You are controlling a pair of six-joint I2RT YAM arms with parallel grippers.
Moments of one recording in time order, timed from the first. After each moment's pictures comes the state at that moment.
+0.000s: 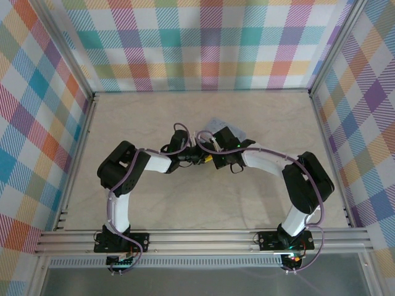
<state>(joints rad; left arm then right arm) -0.59 1.98 0.93 0.60 0.62 -1.25 0.67 1.69 1.04 -0.40 0.05 0.16</state>
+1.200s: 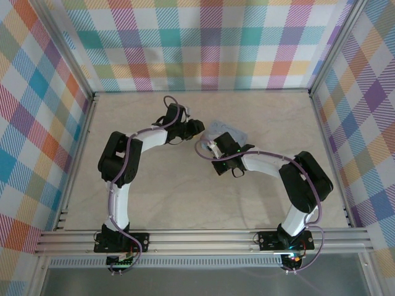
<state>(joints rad) -0.42 2.09 1.40 -0.01 0.46 -0.84 0.68 1.71 0.98 -0.34 0.01 0.00</state>
